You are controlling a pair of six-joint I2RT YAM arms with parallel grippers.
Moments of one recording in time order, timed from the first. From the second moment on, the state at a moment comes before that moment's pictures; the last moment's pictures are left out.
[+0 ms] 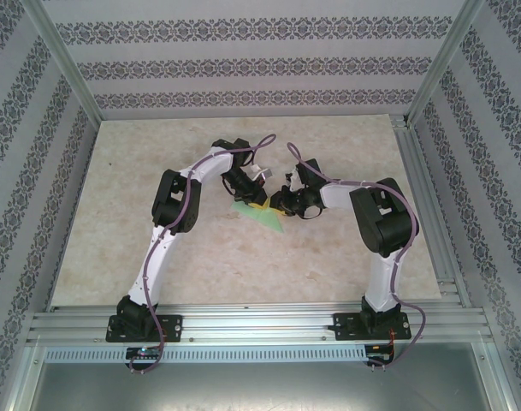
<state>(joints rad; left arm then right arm) -0.44 2.57 2.17 -1.20 0.83 0.02 0.38 1.98 1.08 -0.12 -0.62 0.66</state>
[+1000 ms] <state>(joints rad) -0.44 2.58 2.17 -1.20 0.83 0.02 0.41 1.91 1.00 -0.08 -0.63 0.69</state>
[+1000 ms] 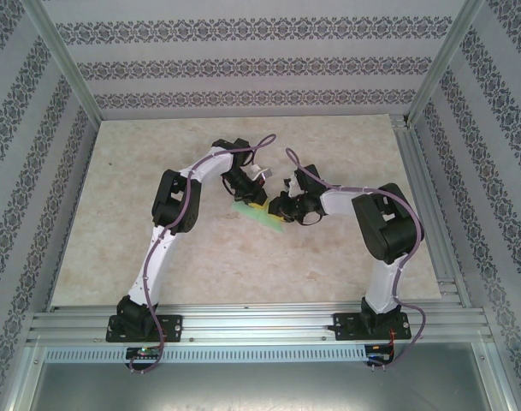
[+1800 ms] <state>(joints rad) -0.44 2.58 2.17 -1.20 0.83 0.02 0.38 2.04 1.11 -0.03 -0.60 0.76</state>
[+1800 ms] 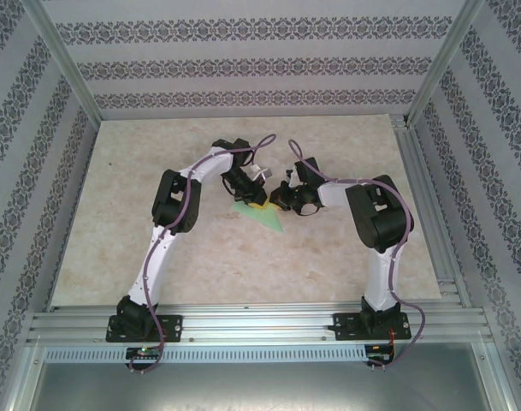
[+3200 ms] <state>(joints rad) -0.43 2.58 2.17 -1.20 0.83 0.02 0.40 2.02 1.19 -0.17 -0.47 0.71</state>
